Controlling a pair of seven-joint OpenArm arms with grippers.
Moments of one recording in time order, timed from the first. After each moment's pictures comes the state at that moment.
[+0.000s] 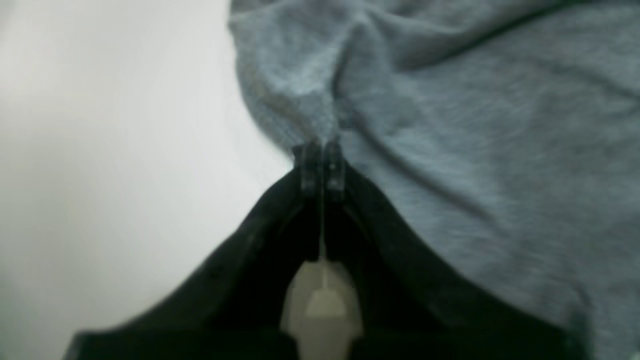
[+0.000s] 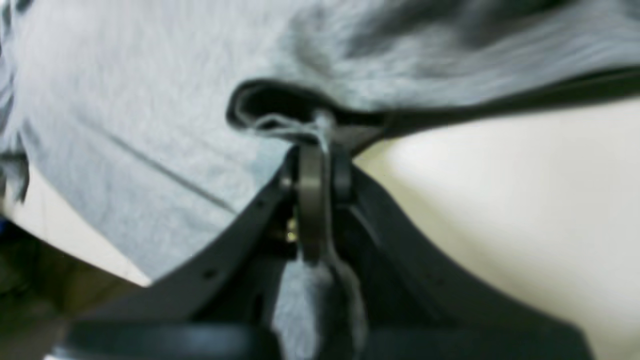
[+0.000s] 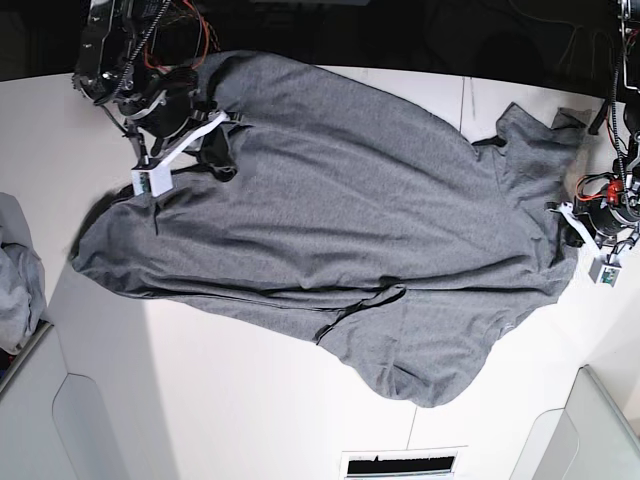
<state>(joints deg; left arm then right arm) -2.0 -36.3 -3.2 65.7 -23.7 -17.1 30.0 -17.9 -4.6 14.6 96.4 21.4 23.2 -48.6</state>
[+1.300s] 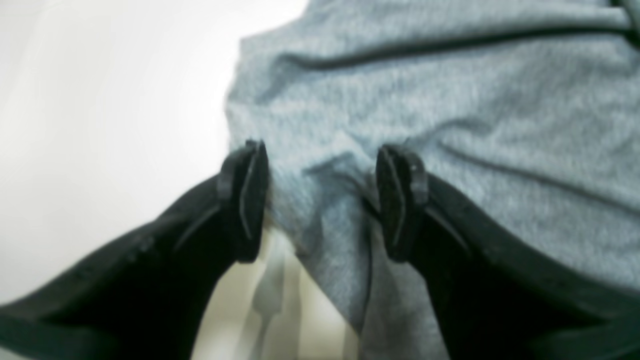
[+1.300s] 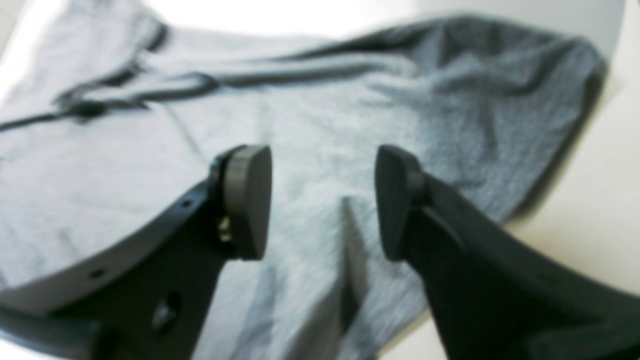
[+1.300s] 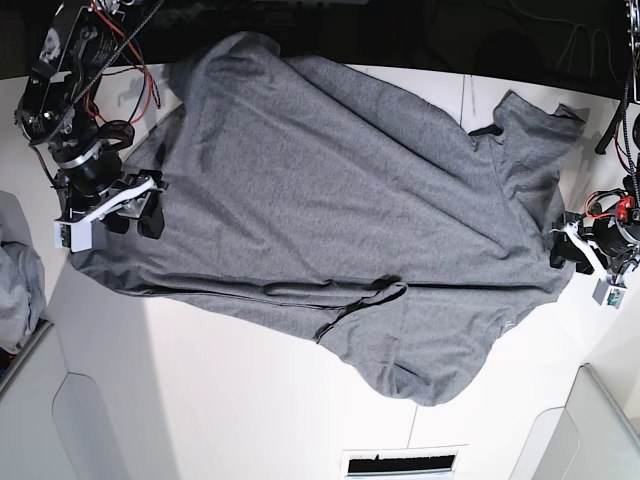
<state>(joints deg) -4.9 -37.4 -3.2 65.7 -28.6 -22.9 28.8 -6.8 -1.6 24.5 92.0 19.2 26.7 -41.3</state>
